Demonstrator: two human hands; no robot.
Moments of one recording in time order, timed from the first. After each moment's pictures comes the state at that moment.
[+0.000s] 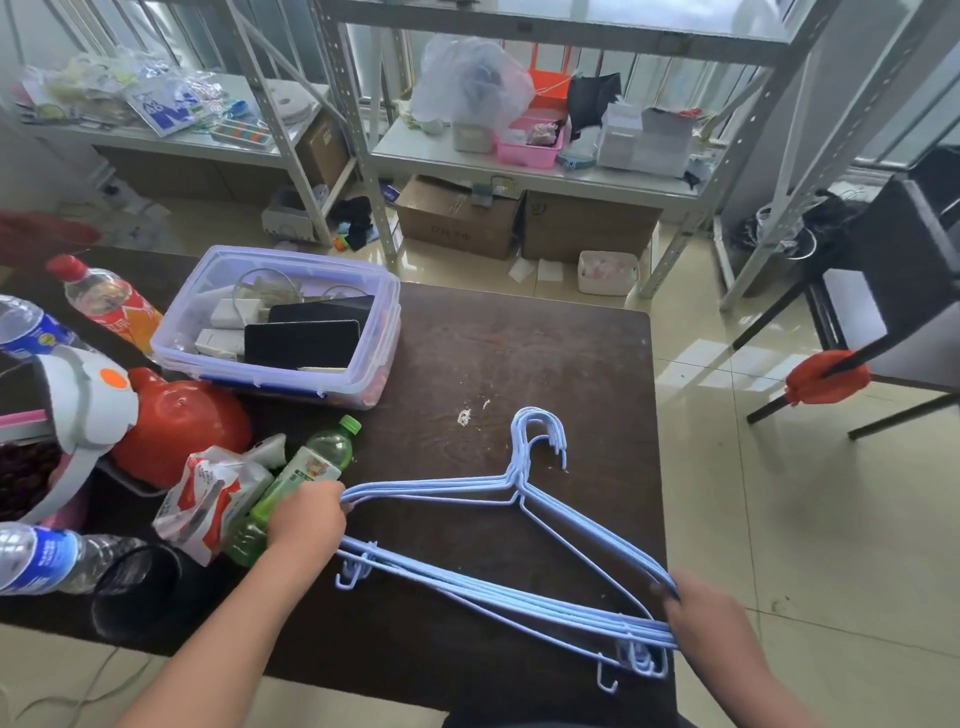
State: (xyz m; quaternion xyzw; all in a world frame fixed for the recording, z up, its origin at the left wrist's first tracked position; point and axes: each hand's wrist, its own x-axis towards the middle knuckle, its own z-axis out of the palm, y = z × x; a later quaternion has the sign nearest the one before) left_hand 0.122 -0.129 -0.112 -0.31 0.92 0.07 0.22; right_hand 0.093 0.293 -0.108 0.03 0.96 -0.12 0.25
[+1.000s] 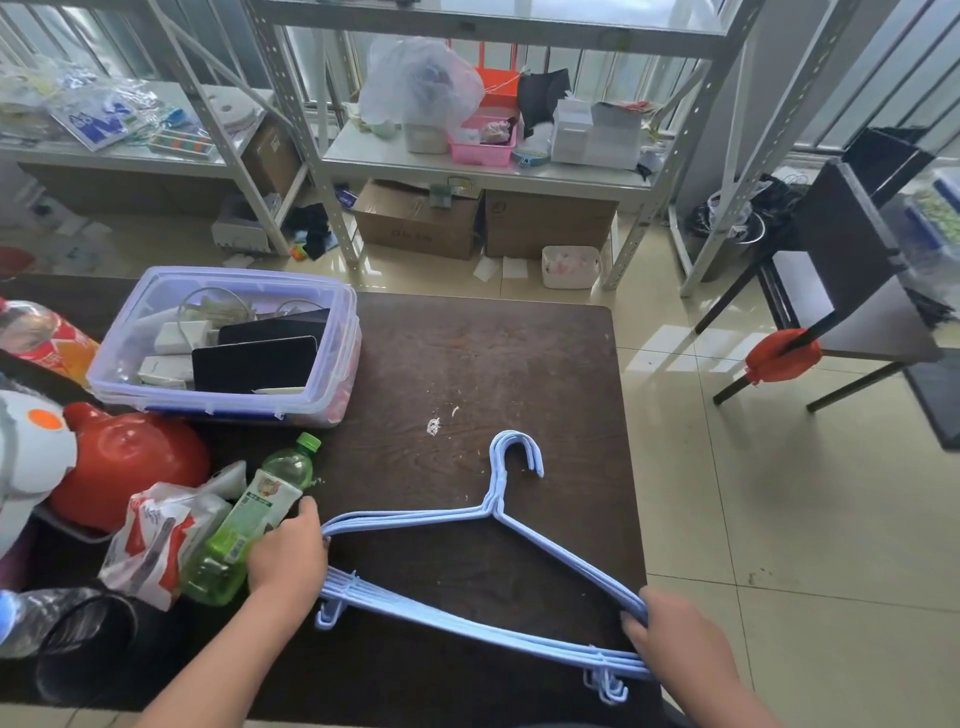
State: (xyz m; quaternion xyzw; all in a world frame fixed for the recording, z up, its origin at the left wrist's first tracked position) left_hand 0.127 -0.112 -0.125 -0.27 0.94 0.00 0.21; right_hand 0.113 0.292 -0.123 0.03 0.96 -0.06 0.29
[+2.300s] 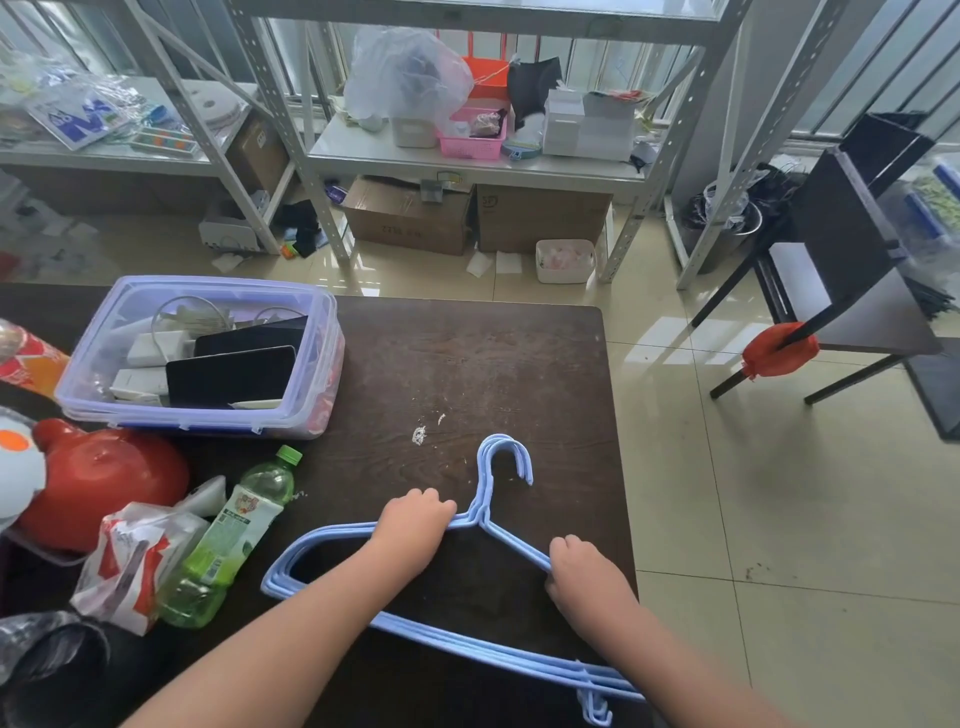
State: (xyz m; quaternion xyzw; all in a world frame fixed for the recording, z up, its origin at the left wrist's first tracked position) left_hand 0.046 -0.004 -0.124 0.06 0.95 -0.01 0.31; right_hand 0.061 0.218 -0.127 -0.15 0.94 -0.07 0.31
